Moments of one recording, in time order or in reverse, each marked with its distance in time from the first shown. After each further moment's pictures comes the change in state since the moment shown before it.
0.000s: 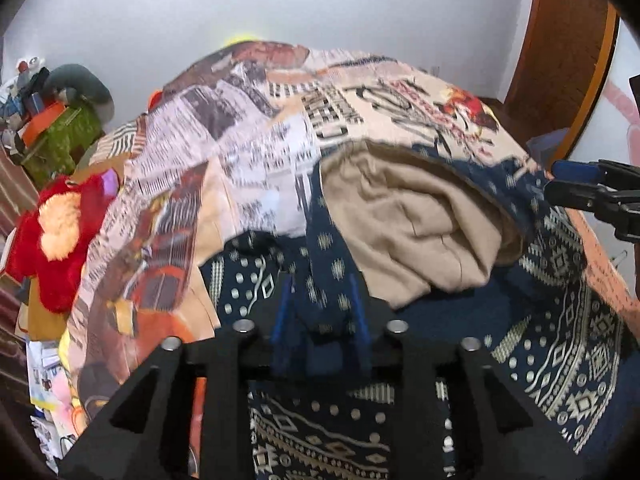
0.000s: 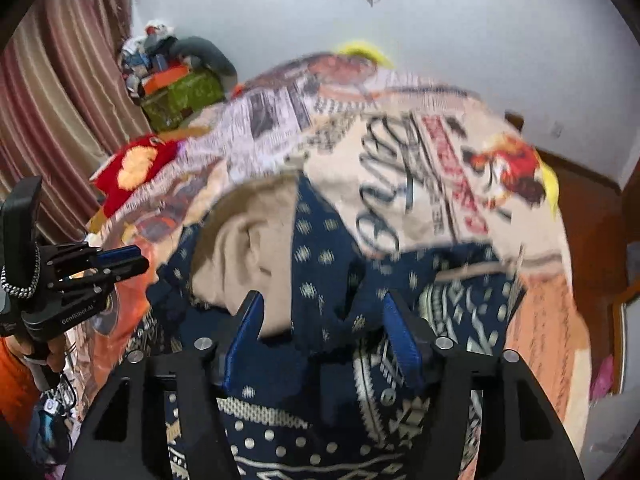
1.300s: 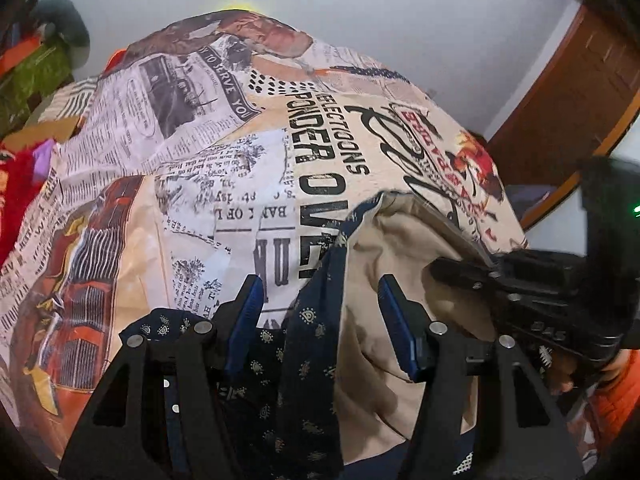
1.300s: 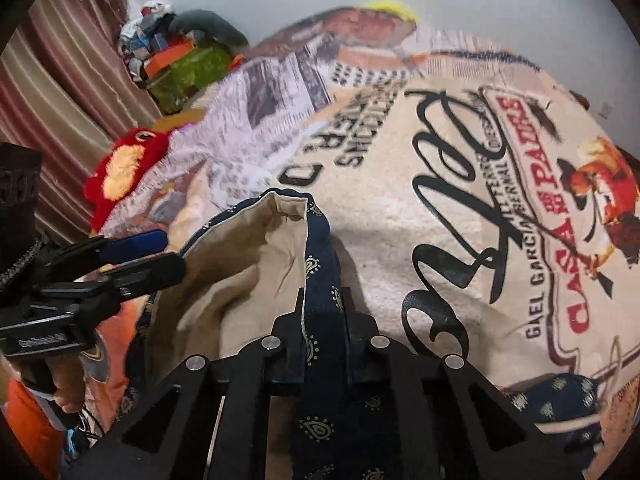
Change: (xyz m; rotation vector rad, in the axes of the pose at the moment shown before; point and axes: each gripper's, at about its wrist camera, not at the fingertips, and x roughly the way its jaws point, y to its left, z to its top) left arm 0.099 0.022 0.083 -0.195 0.063 -0.188; right arm 0.142 -0.012 0.074 0.036 0.150 0.133
